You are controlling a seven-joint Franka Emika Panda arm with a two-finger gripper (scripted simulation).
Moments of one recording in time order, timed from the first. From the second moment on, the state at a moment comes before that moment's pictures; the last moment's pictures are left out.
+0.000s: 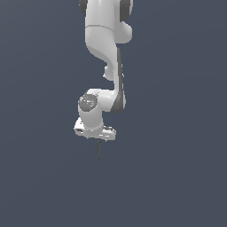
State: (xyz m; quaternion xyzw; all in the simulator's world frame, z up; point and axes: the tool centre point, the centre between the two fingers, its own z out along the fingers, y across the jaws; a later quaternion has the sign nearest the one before) arm 0.018 -0.090 0.029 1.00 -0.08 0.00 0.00
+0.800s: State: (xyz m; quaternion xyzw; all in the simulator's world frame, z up) arm 0.019 -0.090 0.010 1.00 -0.08 0.00 0.00
